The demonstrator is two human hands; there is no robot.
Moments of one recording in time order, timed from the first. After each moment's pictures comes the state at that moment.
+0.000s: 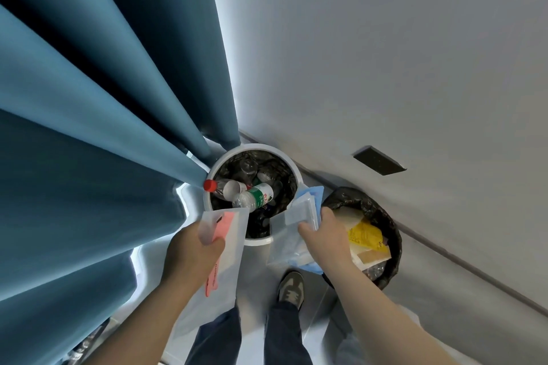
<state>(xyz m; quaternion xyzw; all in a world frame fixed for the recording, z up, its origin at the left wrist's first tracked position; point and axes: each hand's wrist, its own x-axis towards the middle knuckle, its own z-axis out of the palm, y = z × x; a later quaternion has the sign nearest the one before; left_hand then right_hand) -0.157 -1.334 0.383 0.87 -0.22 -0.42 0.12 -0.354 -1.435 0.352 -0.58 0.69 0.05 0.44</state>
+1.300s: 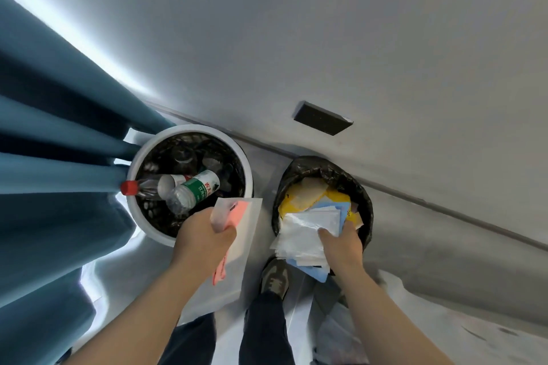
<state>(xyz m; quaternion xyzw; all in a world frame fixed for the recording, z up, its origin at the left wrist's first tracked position) -0.271 -1.403 0.319 0.81 -0.30 -0.49 0.10 -0.499 -1.427 0.262 -0.33 0.83 0.01 0.45</state>
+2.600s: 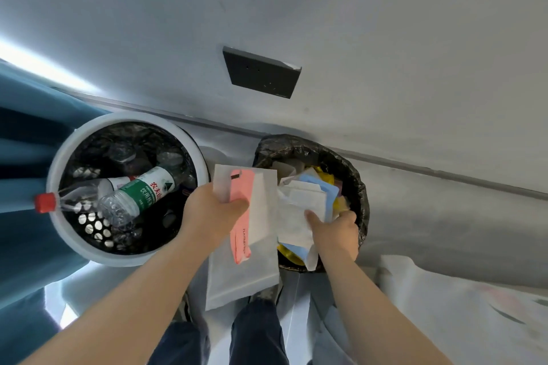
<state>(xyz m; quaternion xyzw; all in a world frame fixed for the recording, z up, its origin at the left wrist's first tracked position) -0.358 -1.456 0.235 0.79 -0.30 -0.53 0.09 -0.556 -1.426 0.161 -0.24 0.88 0.03 0.40</state>
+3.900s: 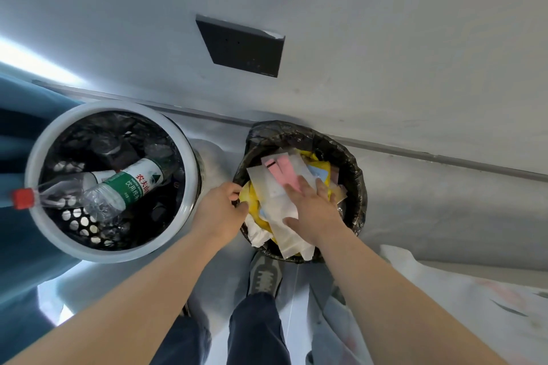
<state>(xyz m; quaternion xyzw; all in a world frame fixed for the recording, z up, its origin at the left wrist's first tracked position) -0.378 -1.433 0.172 0.75 -0.41 -0.51 0.02 -0.564 -1.442 0.142 -0.67 0.57 0.29 0.38</state>
